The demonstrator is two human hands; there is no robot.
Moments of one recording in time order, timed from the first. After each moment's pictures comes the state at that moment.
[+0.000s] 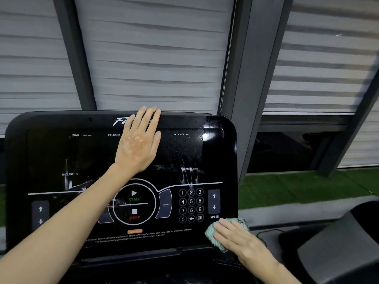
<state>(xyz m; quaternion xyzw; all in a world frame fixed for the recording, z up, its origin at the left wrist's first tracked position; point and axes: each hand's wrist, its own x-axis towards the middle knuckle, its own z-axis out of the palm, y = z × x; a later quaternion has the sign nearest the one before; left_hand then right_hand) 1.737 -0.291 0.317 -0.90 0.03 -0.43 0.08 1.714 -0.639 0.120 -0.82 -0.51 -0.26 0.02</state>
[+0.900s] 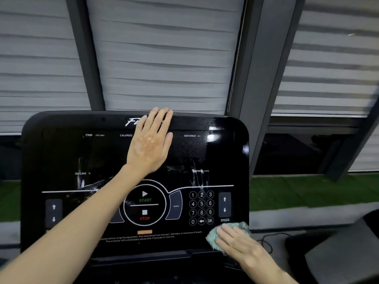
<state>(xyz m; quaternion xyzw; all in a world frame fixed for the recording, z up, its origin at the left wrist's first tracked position) 1.740 -0.290 0.315 -0.90 0.03 -0.43 0.08 1.703 -0.616 0.128 -0.80 -0.53 -0.28 0.02</state>
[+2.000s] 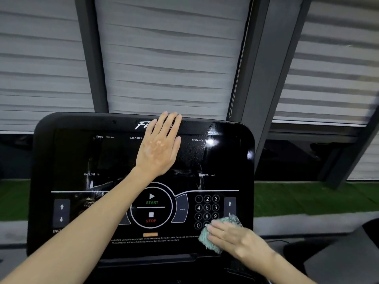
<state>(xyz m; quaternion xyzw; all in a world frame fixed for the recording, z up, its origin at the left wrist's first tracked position) 1.741 -0.289 0.313 -0.90 0.03 -0.44 0.07 1.721 -0.585 0.164 -0.75 -0.59 -0.29 -0.03</state>
